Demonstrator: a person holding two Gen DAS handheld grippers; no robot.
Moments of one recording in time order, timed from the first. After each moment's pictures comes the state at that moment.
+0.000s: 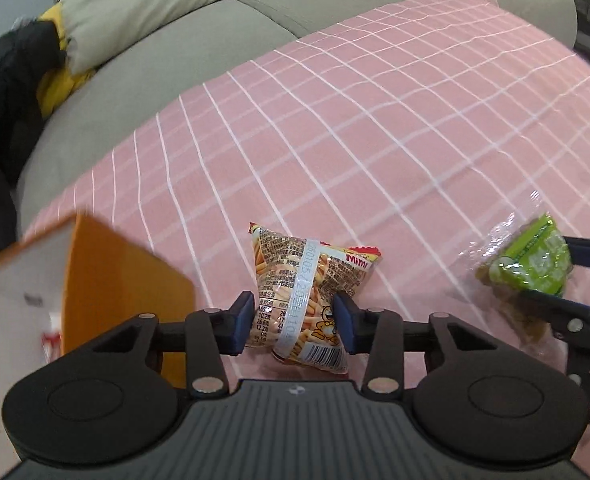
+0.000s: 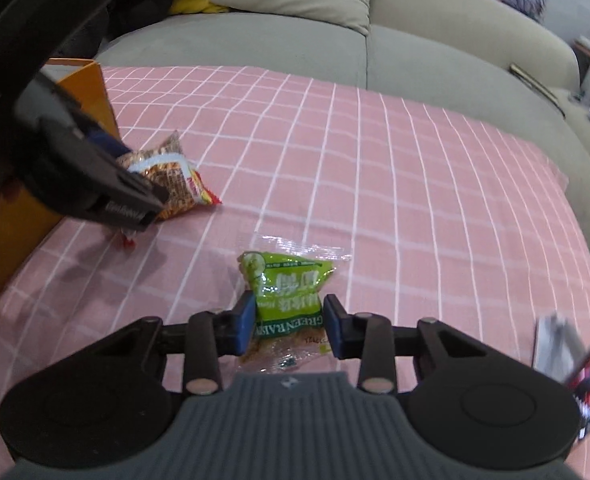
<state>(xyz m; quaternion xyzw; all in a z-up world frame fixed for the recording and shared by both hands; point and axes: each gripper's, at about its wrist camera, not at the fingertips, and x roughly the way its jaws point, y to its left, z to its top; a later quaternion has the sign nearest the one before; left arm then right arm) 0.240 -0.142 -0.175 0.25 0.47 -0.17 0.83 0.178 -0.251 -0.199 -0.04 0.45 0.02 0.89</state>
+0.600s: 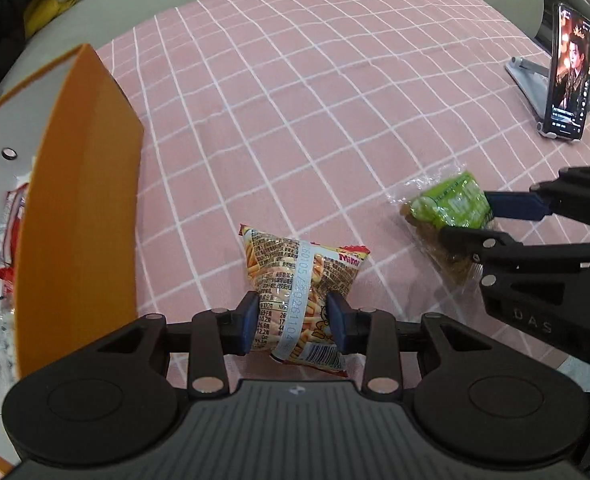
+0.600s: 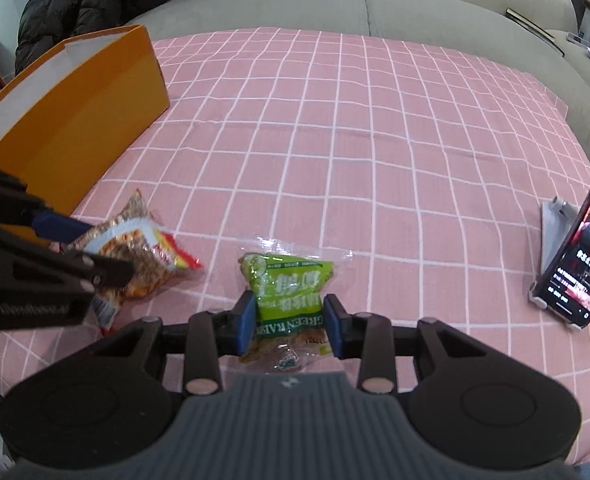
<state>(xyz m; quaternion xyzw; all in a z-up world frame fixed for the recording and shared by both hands) 0.133 -0.115 -0.169 0.18 0.55 -0.20 0.79 0.100 -0.253 -0.194 0.01 0.49 0.04 0.87</state>
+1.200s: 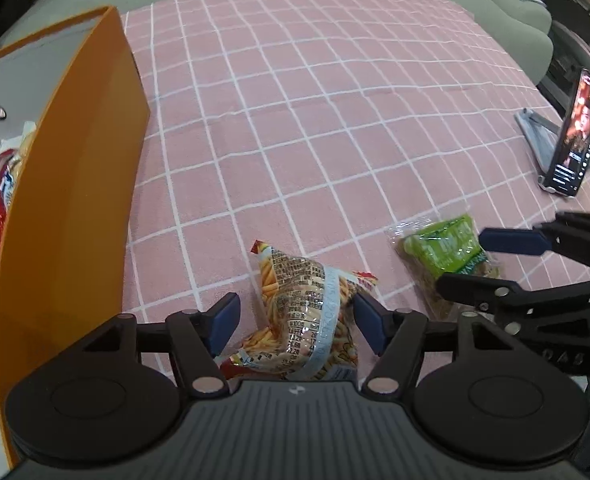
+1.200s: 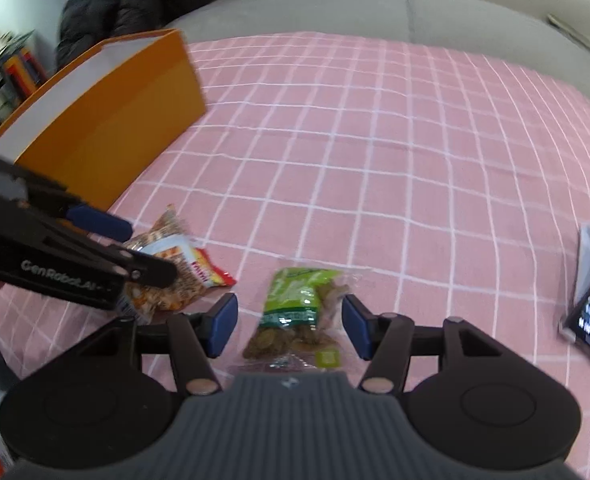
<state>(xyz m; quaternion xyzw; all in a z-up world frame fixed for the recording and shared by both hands) 0.162 -0.090 -0.176 0.09 0.57 -0.21 0.79 0.116 -0.271 -0.191 0.06 0.50 0.10 0.86</state>
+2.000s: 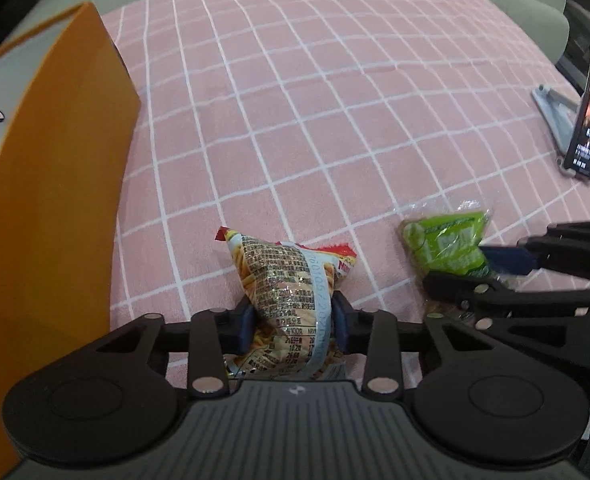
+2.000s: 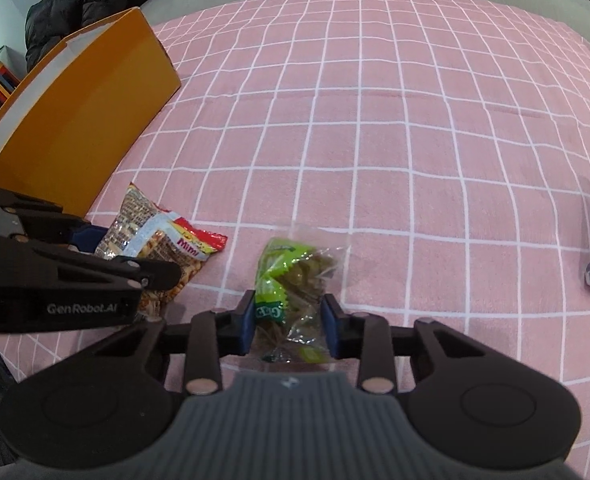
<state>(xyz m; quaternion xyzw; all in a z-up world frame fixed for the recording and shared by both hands) 0.155 -0.115 -0.185 0.12 0.57 -0.18 0.79 0.120 -0.254 -0.208 0.07 0.54 0.08 0.83</state>
